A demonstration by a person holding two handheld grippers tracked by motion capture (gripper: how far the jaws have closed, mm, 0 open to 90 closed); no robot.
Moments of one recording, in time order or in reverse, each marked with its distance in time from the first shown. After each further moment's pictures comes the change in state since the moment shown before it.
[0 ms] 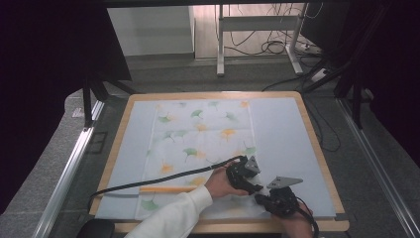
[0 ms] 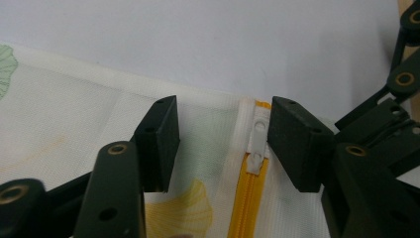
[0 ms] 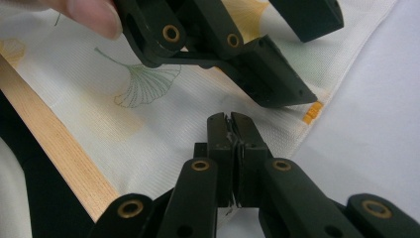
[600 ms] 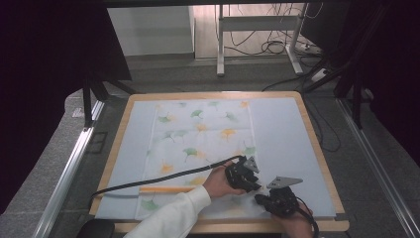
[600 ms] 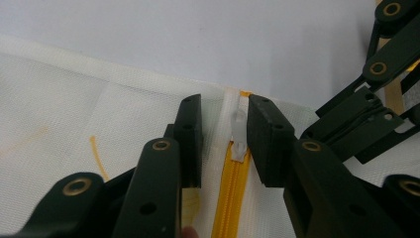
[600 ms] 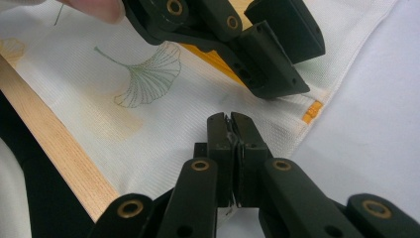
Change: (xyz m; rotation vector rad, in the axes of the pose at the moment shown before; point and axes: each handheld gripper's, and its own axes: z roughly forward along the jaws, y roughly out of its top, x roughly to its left) left arm 0.002 -0.001 -0.004 0.025 -0.058 -0.009; right arm 0.000 0.000 0.000 0.000 -0.001 -0.004
